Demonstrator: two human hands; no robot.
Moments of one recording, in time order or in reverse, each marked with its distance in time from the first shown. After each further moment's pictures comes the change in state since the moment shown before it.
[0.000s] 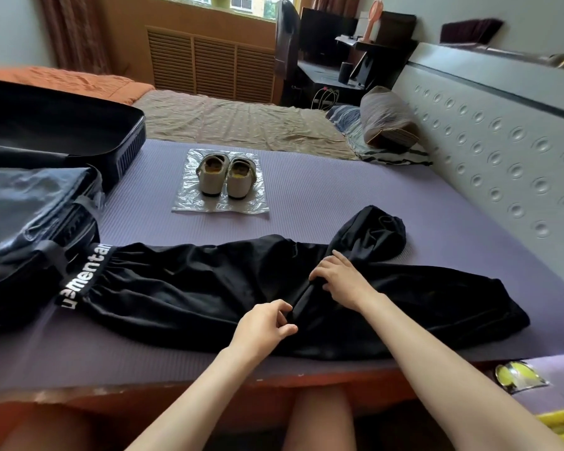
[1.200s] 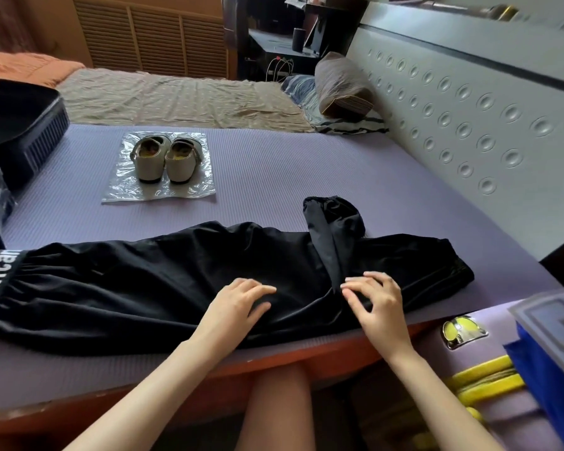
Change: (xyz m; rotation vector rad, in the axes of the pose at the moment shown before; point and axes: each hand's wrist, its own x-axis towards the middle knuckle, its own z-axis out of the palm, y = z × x) left_hand 0.019 0.021 0.036 0.202 0.152 0.482; right_hand -0.155 0.041 0.037 0.321 0.754 0.389
